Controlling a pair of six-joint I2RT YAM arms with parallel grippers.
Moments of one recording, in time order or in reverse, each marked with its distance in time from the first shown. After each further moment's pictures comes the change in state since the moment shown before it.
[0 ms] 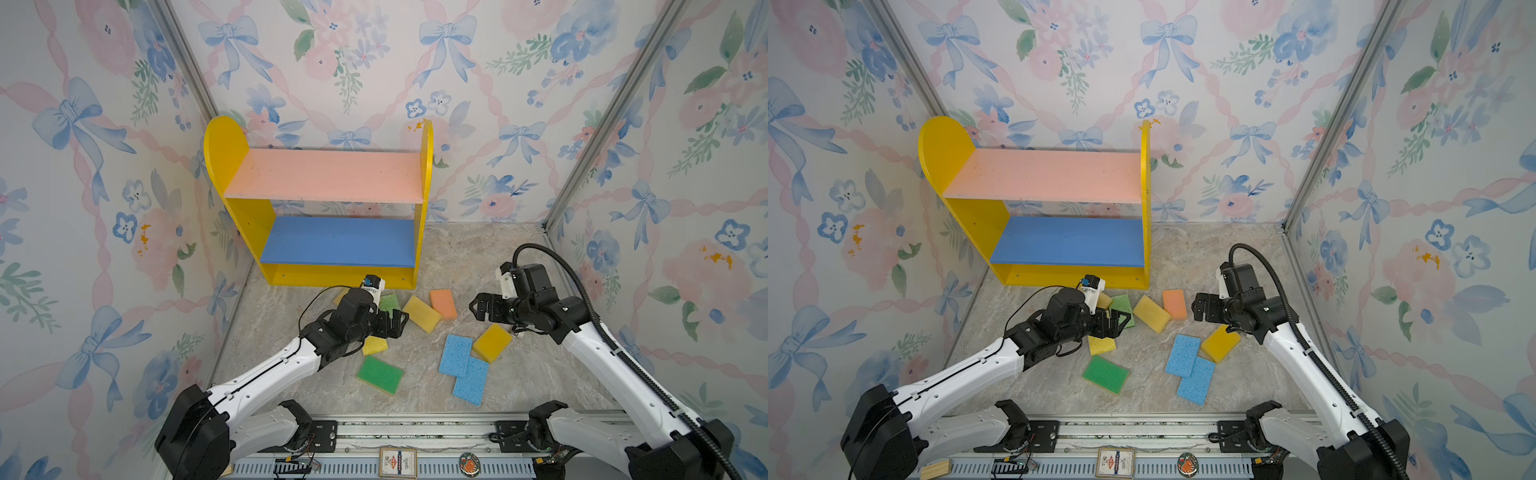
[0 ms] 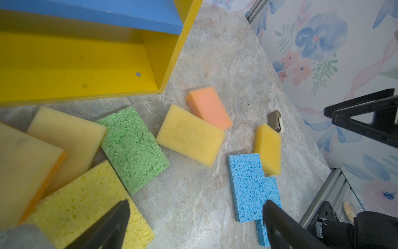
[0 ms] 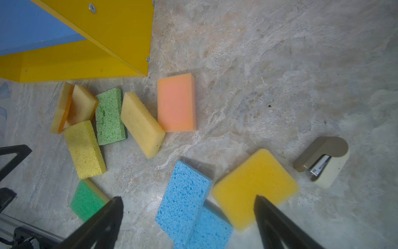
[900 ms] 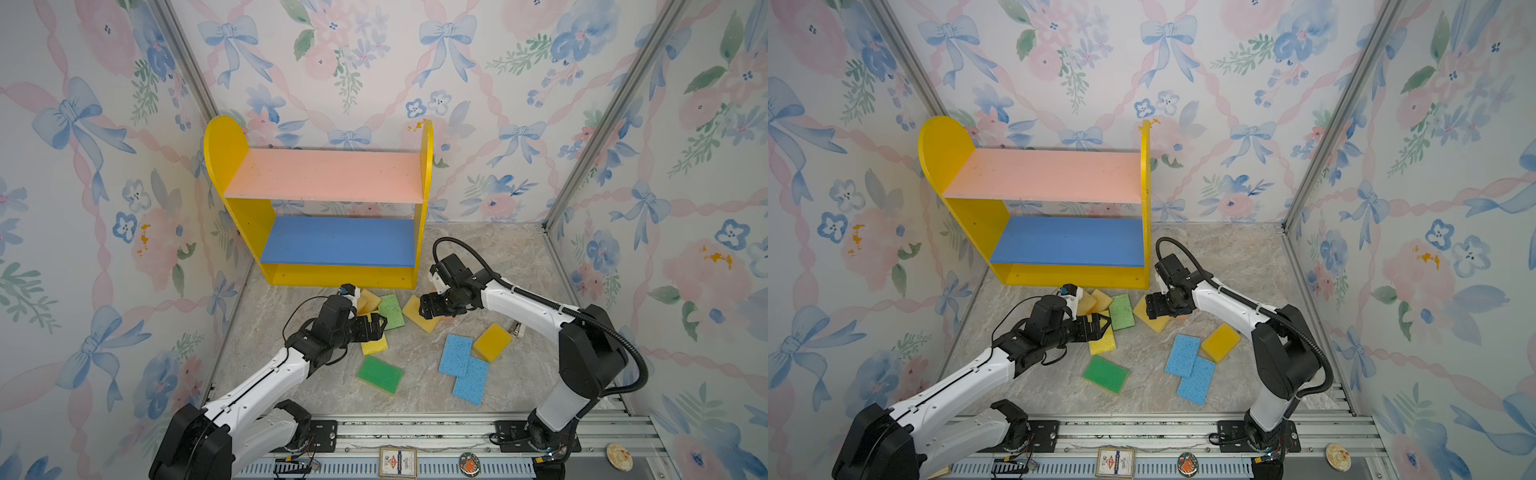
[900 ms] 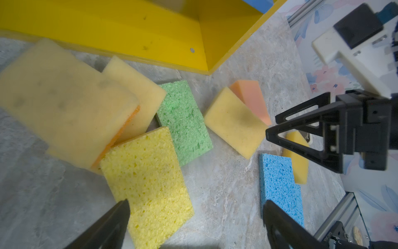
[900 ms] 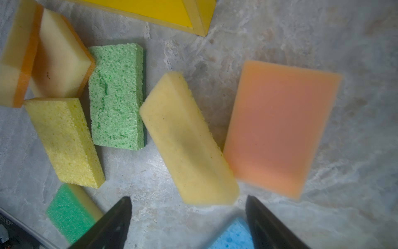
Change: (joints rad) left arm 0.199 -0.097 -0.161 -0.002 0.087 -0.060; right arm 0.233 0.623 0.267 0.141 -0.047 -0.045
